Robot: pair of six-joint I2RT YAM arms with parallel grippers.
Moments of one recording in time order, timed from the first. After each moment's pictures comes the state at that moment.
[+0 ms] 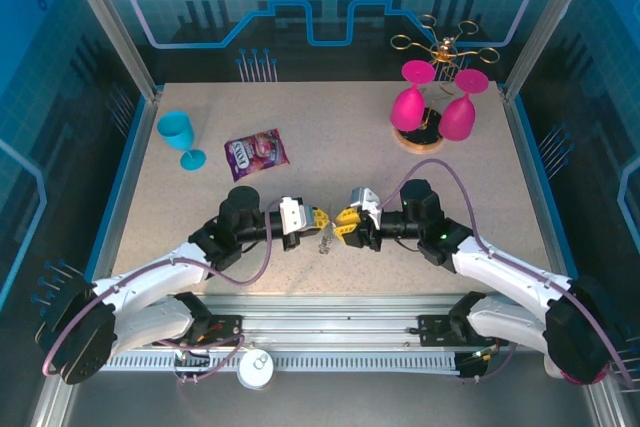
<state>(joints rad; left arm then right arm) -0.66 1.06 0.49 0.33 0.59 0.37 0.64 1.07 0.53 0.16 -0.70 -0.15</state>
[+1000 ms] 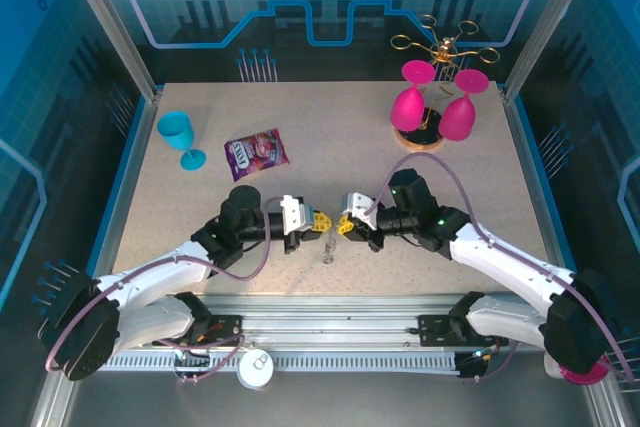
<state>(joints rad) -0.66 1.09 0.49 0.38 0.69 0.27 0.66 1.13 0.70 -0.23 -0.64 -0.48</state>
